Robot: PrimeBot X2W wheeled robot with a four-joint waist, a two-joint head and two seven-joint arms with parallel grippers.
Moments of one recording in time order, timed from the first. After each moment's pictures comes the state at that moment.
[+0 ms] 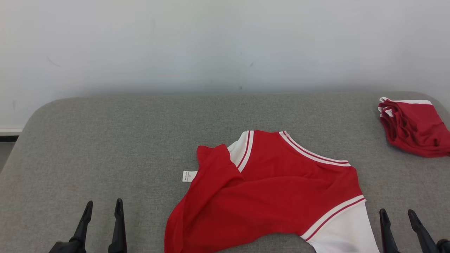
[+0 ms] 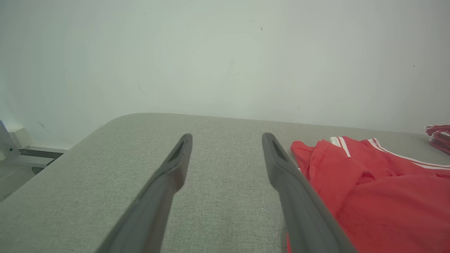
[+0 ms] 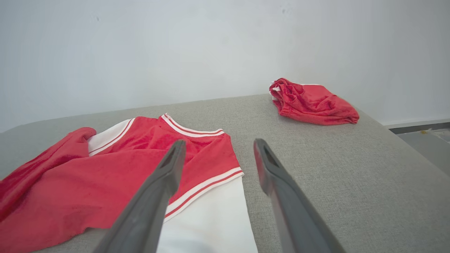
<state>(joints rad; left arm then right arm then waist) 0.00 0.09 0.04 0.18 -0.20 -0.13 -0.26 0.23 -0.11 -0.13 -0.08 0.24 0.13 -0.04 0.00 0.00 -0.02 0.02</state>
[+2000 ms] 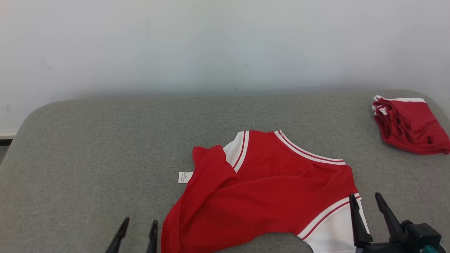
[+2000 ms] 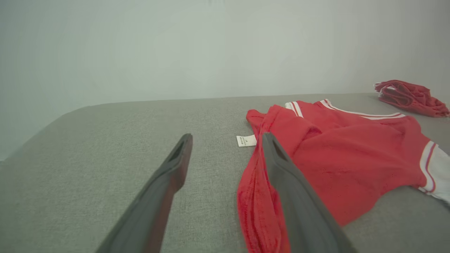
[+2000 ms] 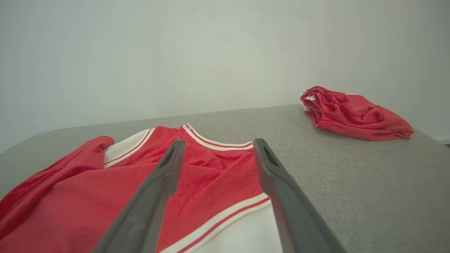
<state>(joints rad) 0.07 0.12 -0.11 0.15 -0.16 -0.13 -0.26 -0.01 -0.15 0.04 0.26 0.27 0.13 -0.26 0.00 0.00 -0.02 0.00</state>
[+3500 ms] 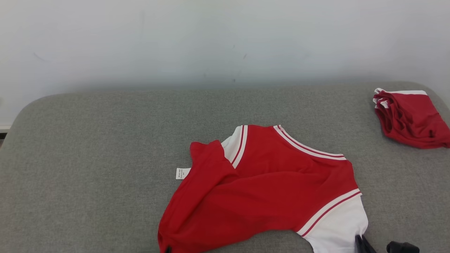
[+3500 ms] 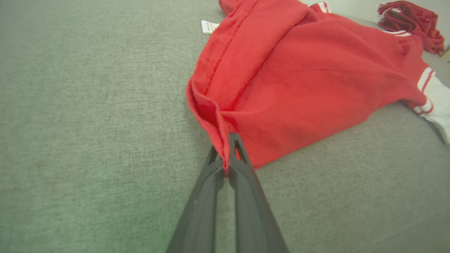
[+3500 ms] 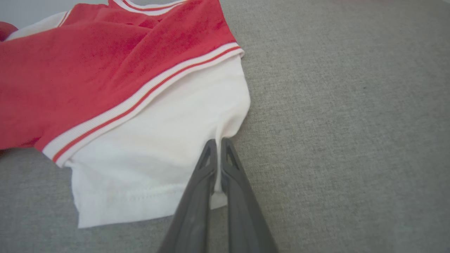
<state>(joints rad) -0.06 0.12 -0.33 0.57 -0.34 -0.13 -0.26 -0.09 -0.15 0.04 0.73 0.30 0.13 -0.23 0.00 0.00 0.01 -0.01</state>
